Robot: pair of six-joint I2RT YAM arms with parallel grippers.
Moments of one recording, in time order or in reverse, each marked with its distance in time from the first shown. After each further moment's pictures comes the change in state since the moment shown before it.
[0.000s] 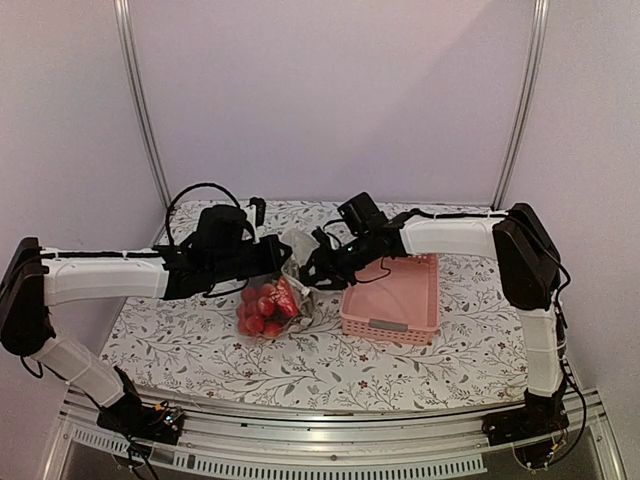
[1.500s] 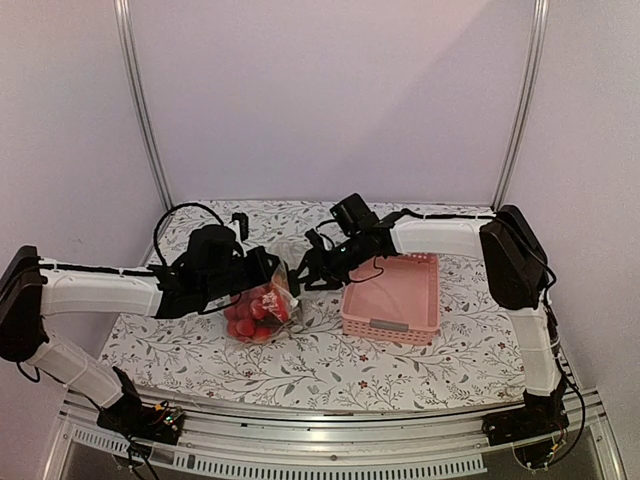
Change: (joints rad) left arm 0.003 -0.052 -0.174 0.144 -0.098 -0.109; right arm 0.006 0.090 0.100 -0.051 -0.008 -0.044
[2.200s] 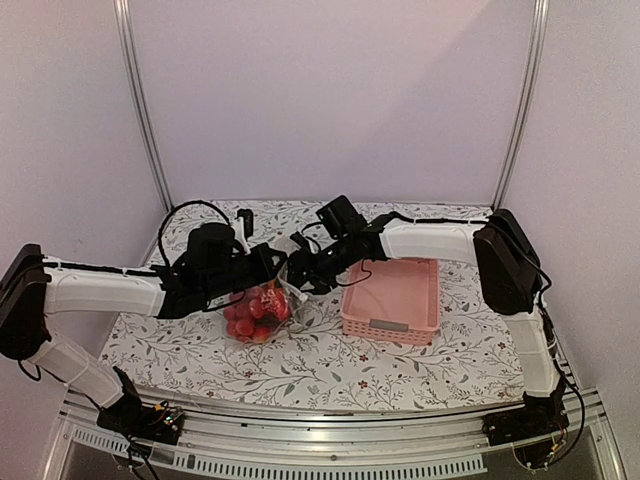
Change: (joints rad) left arm 0.000 0.013 0.001 0.089 0.079 0.005; right arm 0.058 0.014 0.050 0.019 -0.016 0.027
